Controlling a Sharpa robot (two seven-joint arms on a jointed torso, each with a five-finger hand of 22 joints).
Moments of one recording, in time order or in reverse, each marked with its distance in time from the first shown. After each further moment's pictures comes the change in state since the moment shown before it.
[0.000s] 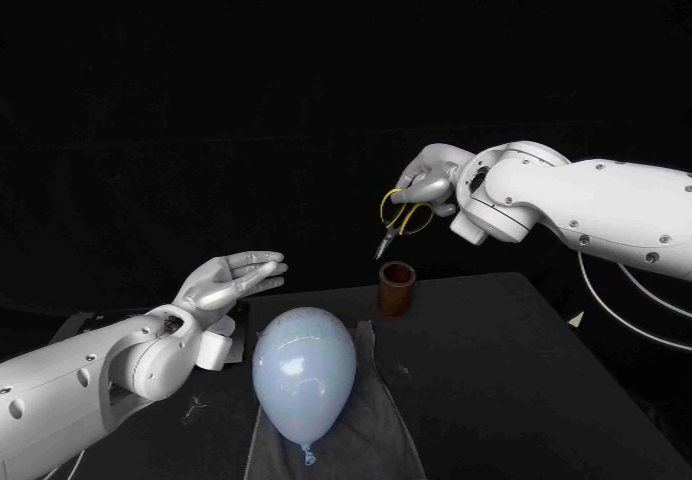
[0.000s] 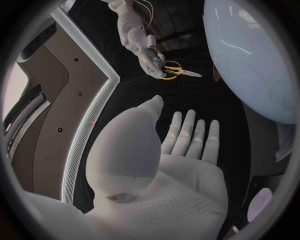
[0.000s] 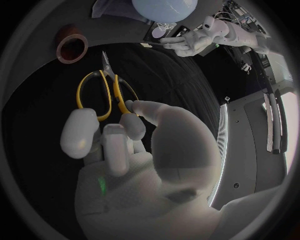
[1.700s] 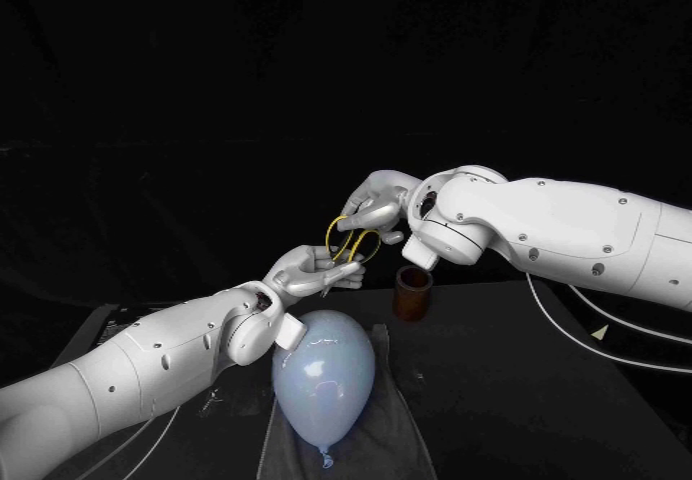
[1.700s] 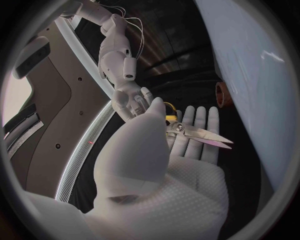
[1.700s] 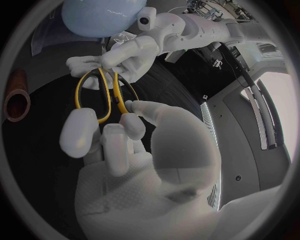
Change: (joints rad) left arm 0.013 0.299 0.012 -0.264 -0.185 0.129 -0.006; left_hand 0.143 0.138 -0.295 0.079 0.000 0.064 0.009 -0.029 -0.019 0.161 0.007 -0.105 0.005 0.345 -0.028 0.003 0.024 0.080 0.267 -0.004 0.068 0.028; right arm -0.047 0.205 0.001 -0.054 0.157 0.032 0.113; right_hand 0.002 0.009 0.004 -0.004 -0.007 -0.002 0.001 0.004 0.000 -0.002 0.002 -0.006 -0.001 -0.002 0.002 -0.002 0.000 -0.007 0.000 0.000 -0.008 -0.007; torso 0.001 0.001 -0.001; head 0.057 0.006
